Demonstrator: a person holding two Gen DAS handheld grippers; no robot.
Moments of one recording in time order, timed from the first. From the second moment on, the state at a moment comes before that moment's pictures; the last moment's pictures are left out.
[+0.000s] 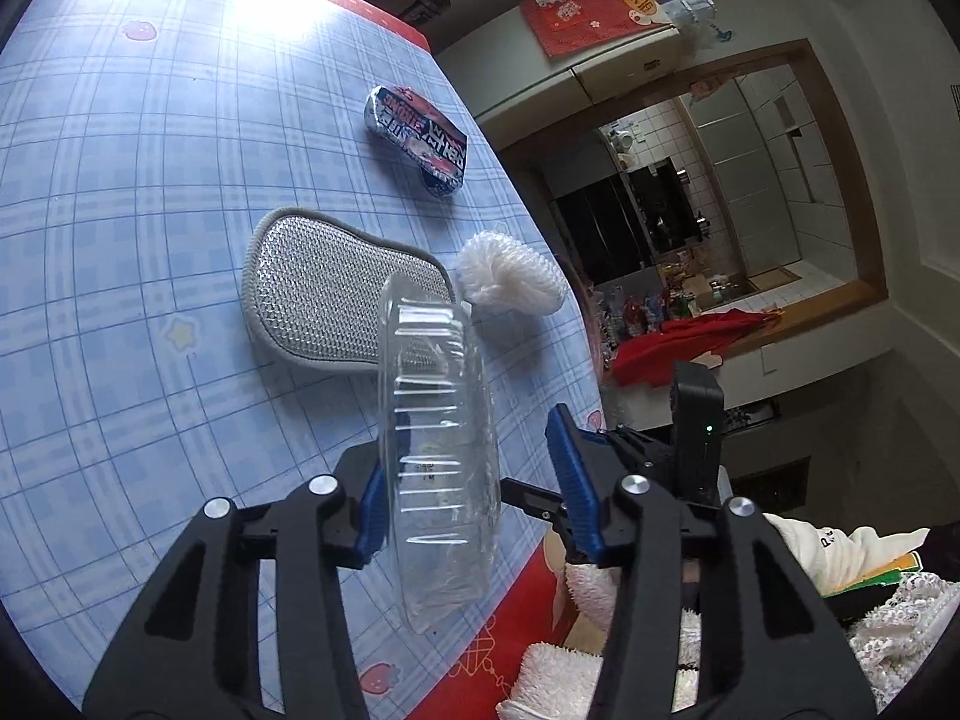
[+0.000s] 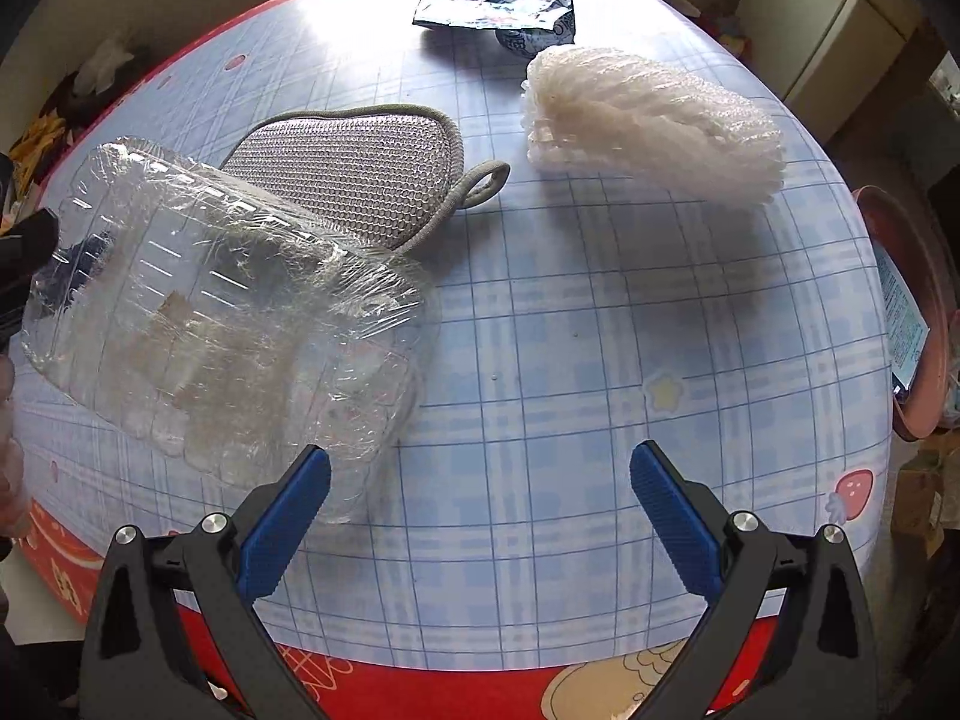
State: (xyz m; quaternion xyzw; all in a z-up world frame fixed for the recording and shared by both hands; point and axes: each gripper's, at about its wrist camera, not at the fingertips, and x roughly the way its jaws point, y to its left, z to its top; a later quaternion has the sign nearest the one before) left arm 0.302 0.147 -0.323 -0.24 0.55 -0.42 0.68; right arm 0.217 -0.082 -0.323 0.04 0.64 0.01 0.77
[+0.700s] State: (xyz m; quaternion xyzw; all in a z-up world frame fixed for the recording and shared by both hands) left arm 0.219 0.245 -0.223 -0.28 0.39 -0.32 0.81; right arm 0.321 -0.133 -0.274 -0.16 0.55 0.05 0.82
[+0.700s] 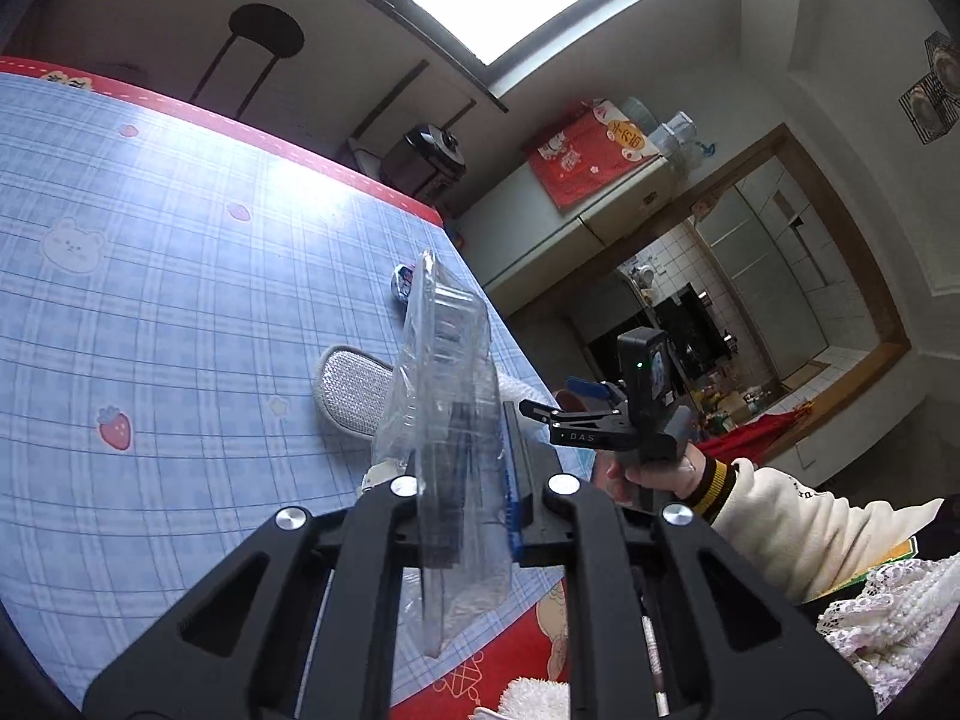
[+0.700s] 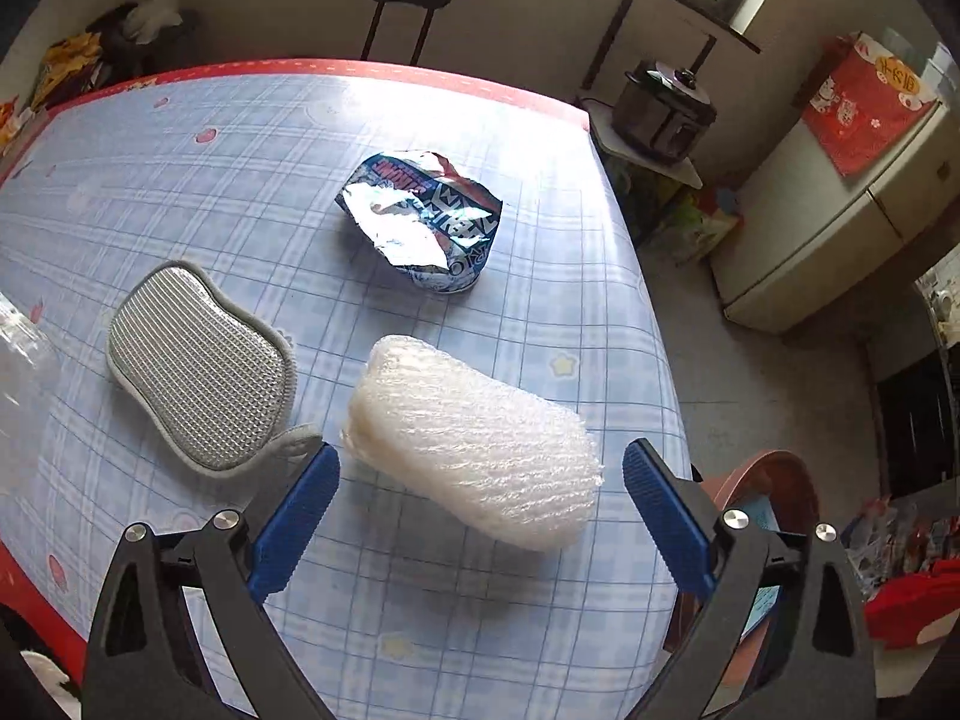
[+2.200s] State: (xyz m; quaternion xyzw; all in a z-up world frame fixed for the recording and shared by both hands) left arm 0.184 -0.014 -0.092 -0.17 0.33 -0.32 0.87; right arm 0.124 -0.513 -0.207 0.23 0.38 -0.12 0.89
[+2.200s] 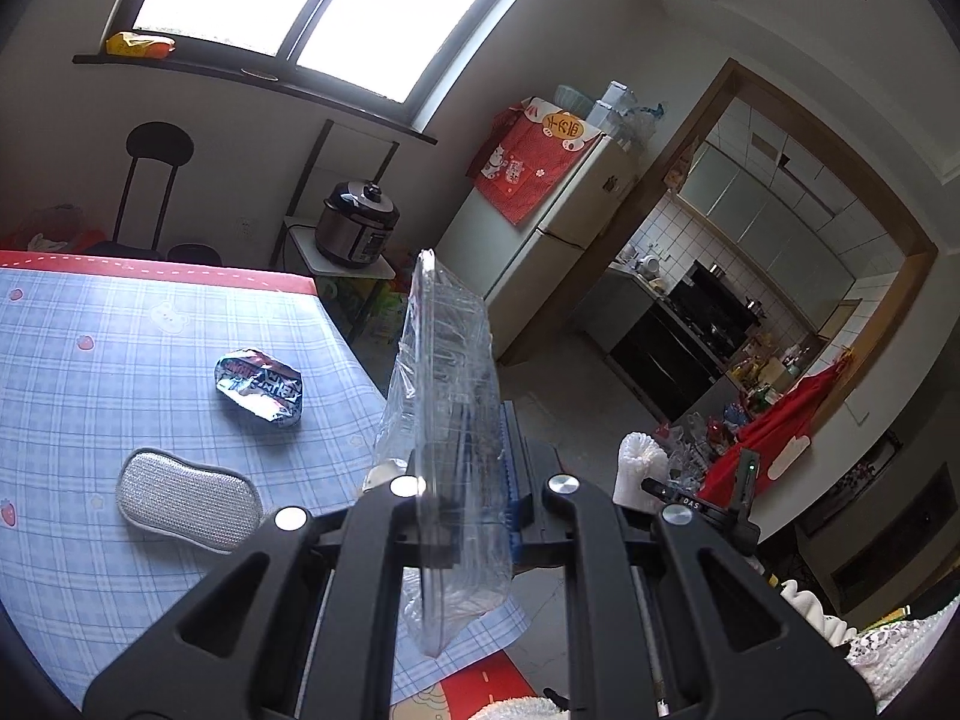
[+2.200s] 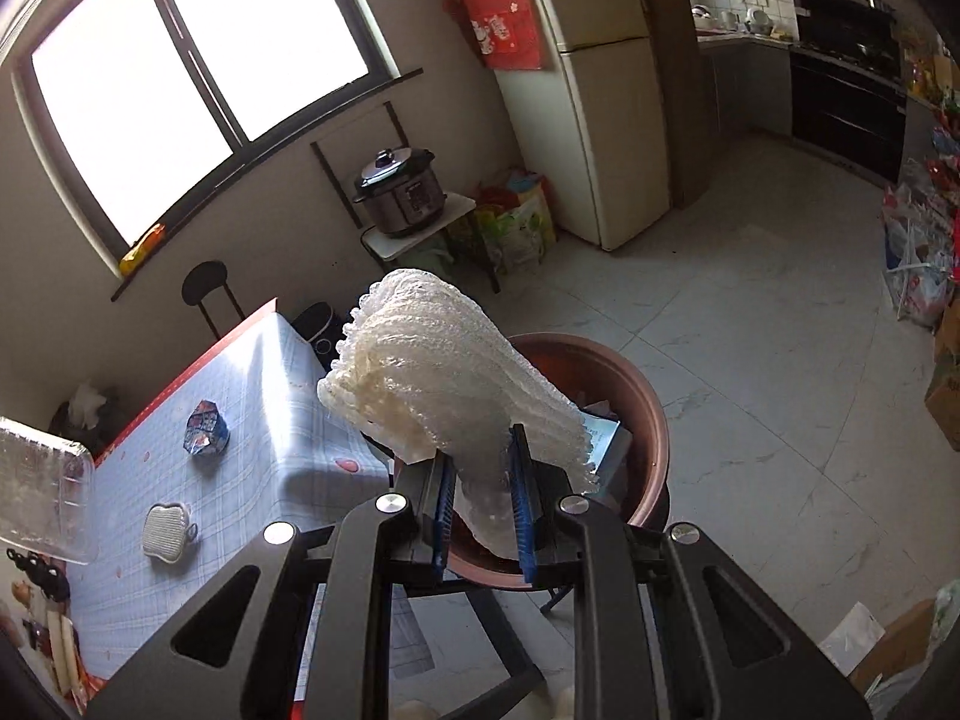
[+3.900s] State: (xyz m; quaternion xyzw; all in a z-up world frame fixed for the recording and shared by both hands) left arm 0.223 -0.215 -0.099 -0.09 0.36 -0.46 0.81; right arm 0.053 -0.573 -0.184 0.24 0.37 -0.24 0.87
